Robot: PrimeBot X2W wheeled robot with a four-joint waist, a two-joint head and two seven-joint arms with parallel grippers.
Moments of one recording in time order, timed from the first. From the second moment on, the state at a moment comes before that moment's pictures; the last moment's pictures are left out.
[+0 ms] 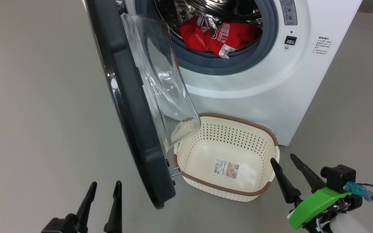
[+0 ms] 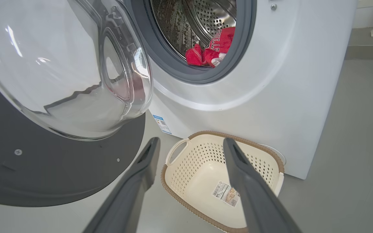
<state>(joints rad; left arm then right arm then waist) 0.00 0.04 -0.09 0.19 -0.33 -0.06 -0.25 -0.22 -0.24 0.36 0.49 0.69 0.12 -0.25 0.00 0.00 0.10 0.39</state>
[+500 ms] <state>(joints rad) 0.00 0.04 -0.09 0.19 -0.33 -0.06 -0.25 -0.05 -0.11 0.08 0.29 0.30 0.12 -0.25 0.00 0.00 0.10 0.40</state>
